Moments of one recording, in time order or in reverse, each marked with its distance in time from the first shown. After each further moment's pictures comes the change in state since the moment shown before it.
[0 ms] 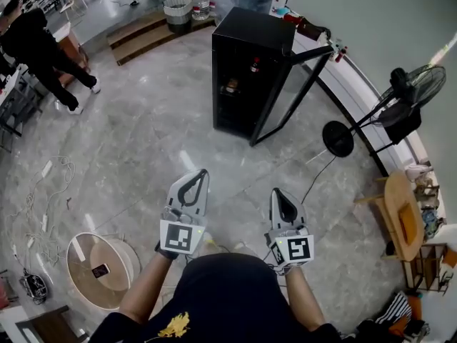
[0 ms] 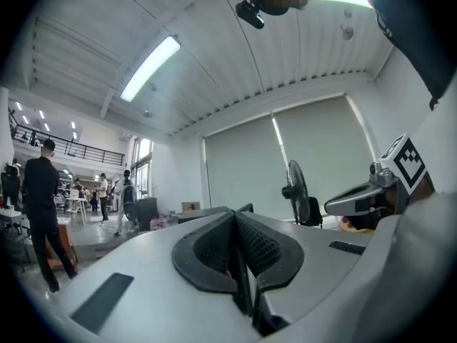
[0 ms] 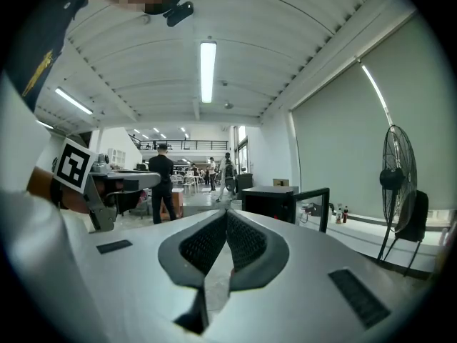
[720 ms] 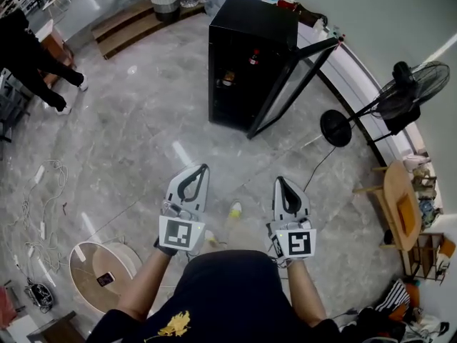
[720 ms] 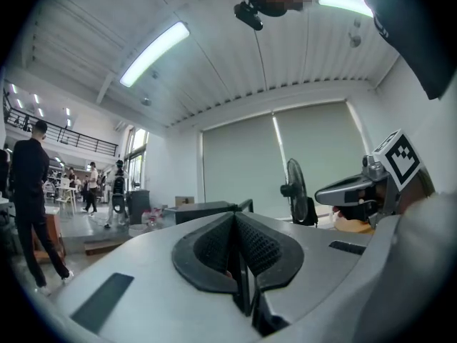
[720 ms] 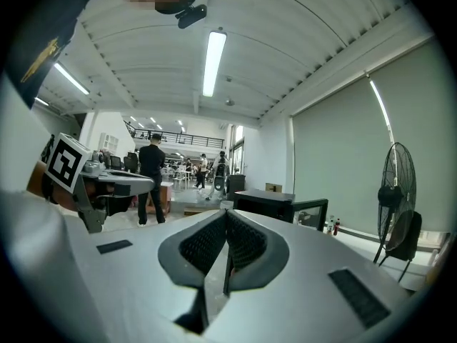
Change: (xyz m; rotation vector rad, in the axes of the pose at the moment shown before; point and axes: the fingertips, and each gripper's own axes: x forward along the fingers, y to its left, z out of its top) left arm 0.057 0.063 -0.043 -0.090 0.027 -0.061; right arm 0.091 -0.003 0.008 -0.091 -0.004 -0.083
